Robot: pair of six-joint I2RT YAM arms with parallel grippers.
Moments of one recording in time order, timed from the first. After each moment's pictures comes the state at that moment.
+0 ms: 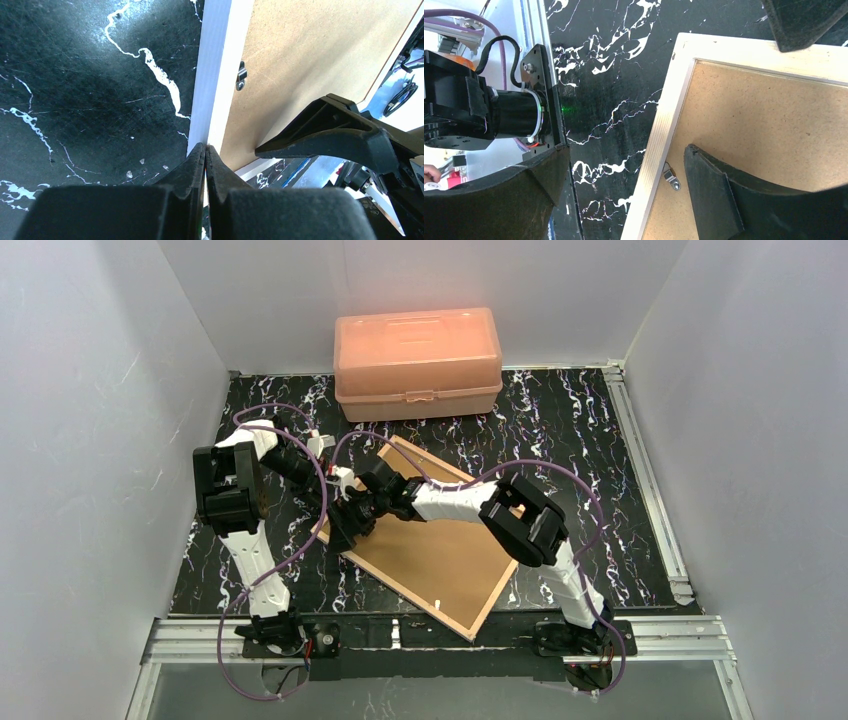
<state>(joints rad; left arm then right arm) 0.12 2.05 1.40 -1.13 0.64 0.57 1.05 2.22 1.55 0.04 -0.66 0.39</state>
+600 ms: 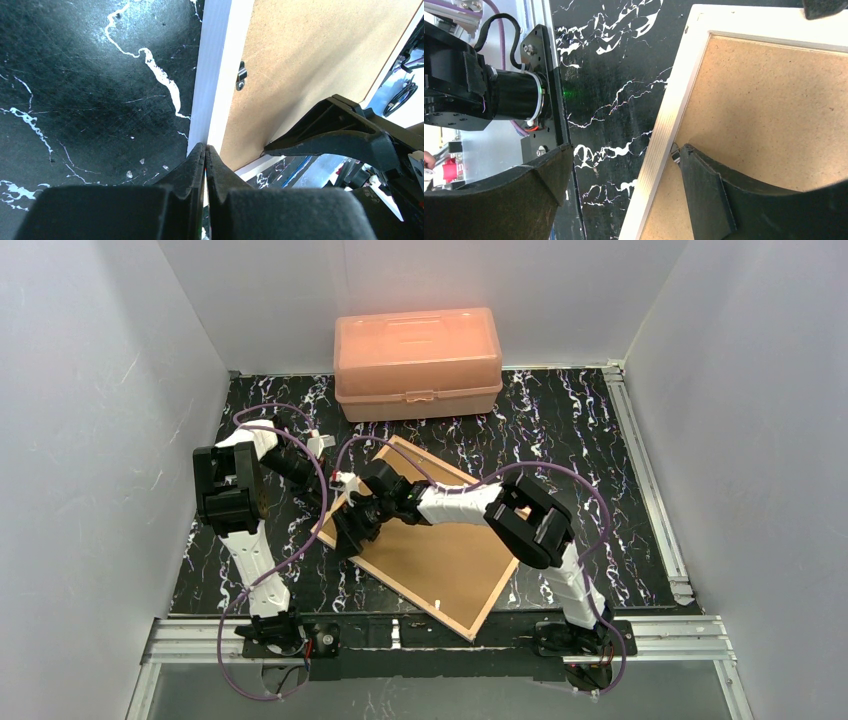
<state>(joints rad) 0.12 2.05 1.40 -1.13 0.64 0.57 1.06 2.18 1.48 0.04 -0.68 0.35</state>
